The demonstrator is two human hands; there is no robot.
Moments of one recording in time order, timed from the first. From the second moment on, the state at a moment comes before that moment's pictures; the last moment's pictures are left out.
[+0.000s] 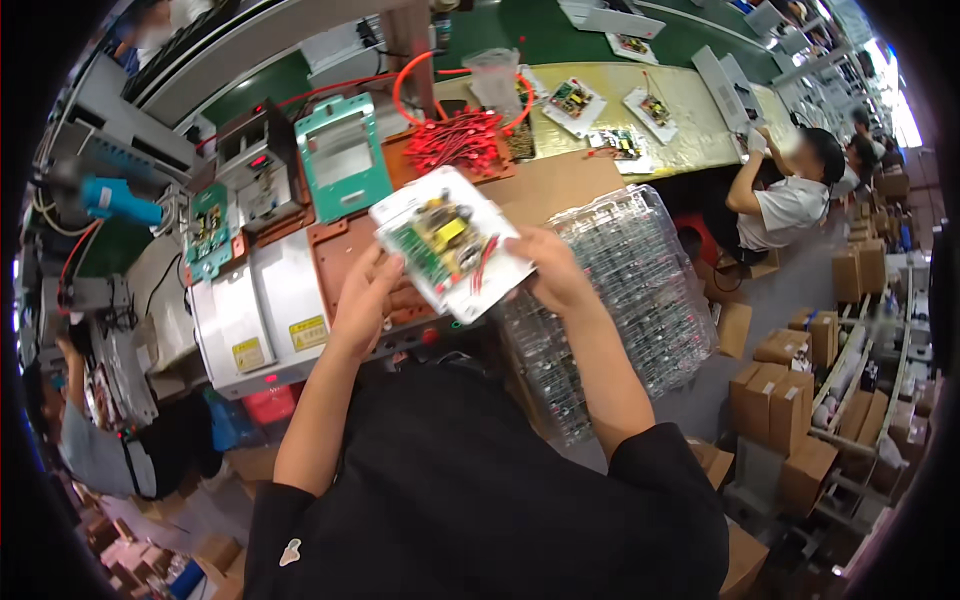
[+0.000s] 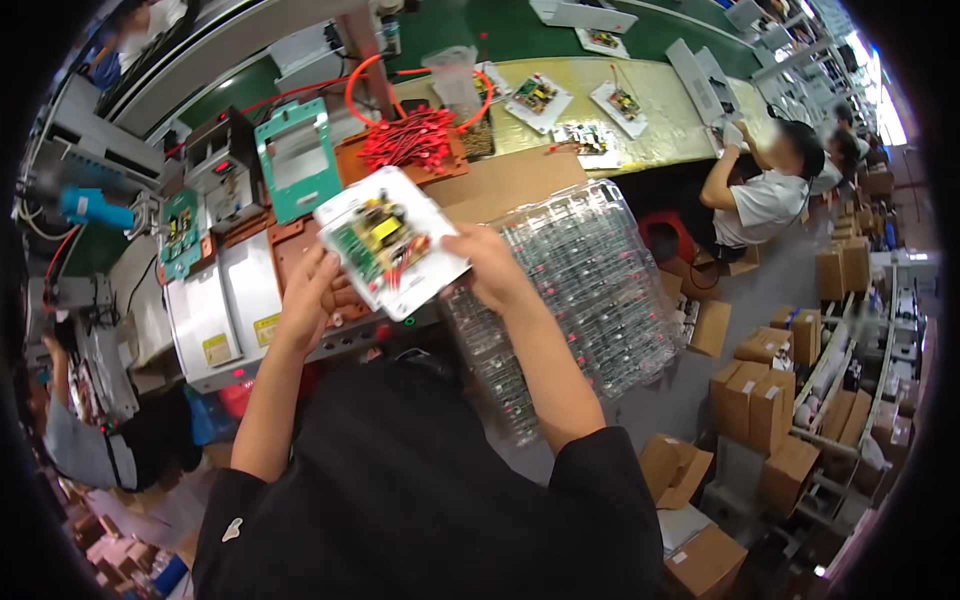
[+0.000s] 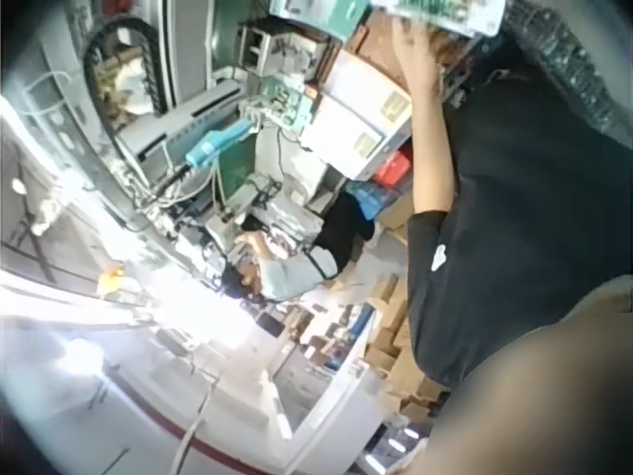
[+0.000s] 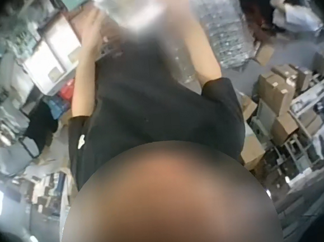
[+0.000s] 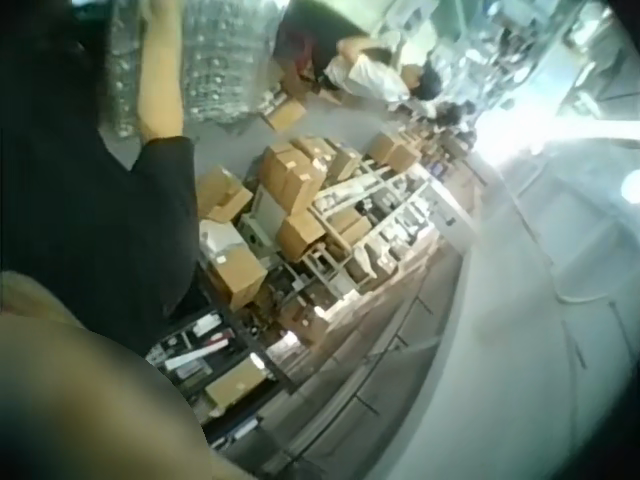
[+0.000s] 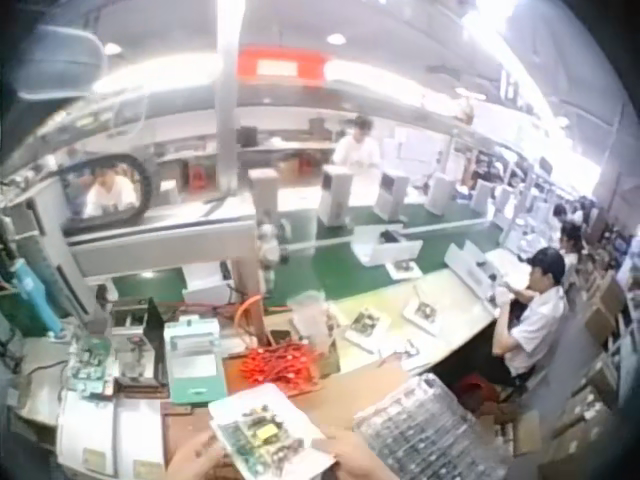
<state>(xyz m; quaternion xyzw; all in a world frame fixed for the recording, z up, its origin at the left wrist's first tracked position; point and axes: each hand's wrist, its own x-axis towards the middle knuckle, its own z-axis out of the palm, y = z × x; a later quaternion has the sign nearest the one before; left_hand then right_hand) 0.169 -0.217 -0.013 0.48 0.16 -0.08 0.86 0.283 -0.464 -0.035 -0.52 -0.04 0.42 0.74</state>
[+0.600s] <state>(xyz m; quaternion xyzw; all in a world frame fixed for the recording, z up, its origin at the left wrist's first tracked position) 0.085 -0.203 -0.009 0.57 0.25 -0.06 0.78 0.602 -0.667 -0.075 -0.24 0.19 0.06 0.95</state>
